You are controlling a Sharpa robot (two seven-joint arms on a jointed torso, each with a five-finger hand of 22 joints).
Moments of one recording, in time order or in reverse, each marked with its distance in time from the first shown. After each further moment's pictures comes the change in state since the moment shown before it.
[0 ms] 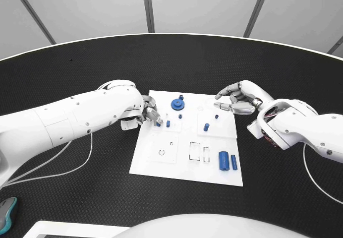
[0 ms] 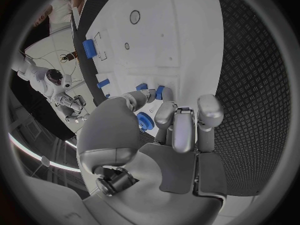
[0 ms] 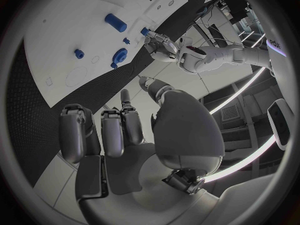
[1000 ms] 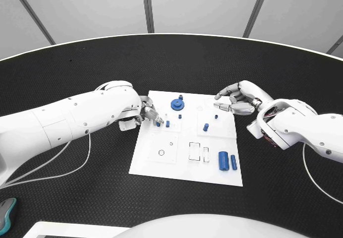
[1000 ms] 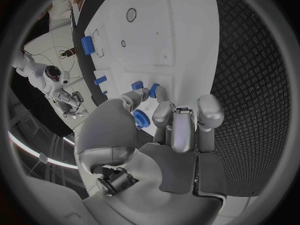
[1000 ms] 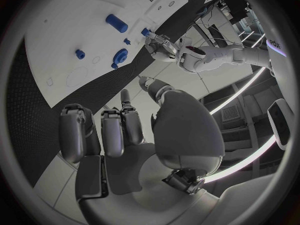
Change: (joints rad) left arm -0.002 -0.009 0.000 -0.008 0.017 -0.029 -0.004; left_hand -0.118 -0.054 -0.160 0.050 -0.014 0.019 -0.028 0.007 -0.046 0.001 -0.013 0.000 -0.010 0.000 -0.014 0.000 0.002 0.000 0.008 -0.008 0.000 0.000; right arm 0.000 0.001 0.000 -0.005 0.000 0.009 -0.001; right_hand 0.000 0.000 0.000 0.000 0.000 -0.007 0.000 0.000 -0.001 0.000 0.000 0.000 0.000 0.000 0.000 0.000 0.001 0.000 0.000 0.000 -0.004 0.000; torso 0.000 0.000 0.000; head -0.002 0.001
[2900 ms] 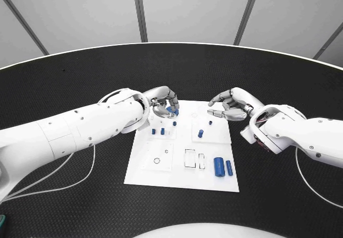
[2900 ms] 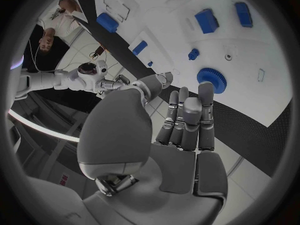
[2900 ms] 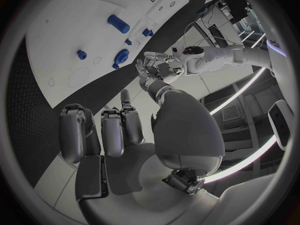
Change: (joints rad) left arm 0.000 0.061 -0.017 -0.011 -0.145 -0.372 0.570; left_hand 0.361 -0.039 0.012 -0.148 -0.059 -0.154 0.150 -0.252 -0.312 -0.541 0.152 -0.604 -0.748 -0.221 0.133 -0.131 -0.418 0.046 -0.340 0.117 -0.131 -0.323; right arm 0.000 0.003 0.000 -0.002 0.000 -0.002 -0.002; right_hand 0.000 0.000 -0.003 0.003 0.000 0.000 0.000 0.000 -0.001 0.000 0.000 0.000 0.000 0.000 0.000 0.000 0.000 0.000 0.000 0.000 0.000 0.000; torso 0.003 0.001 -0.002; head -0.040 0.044
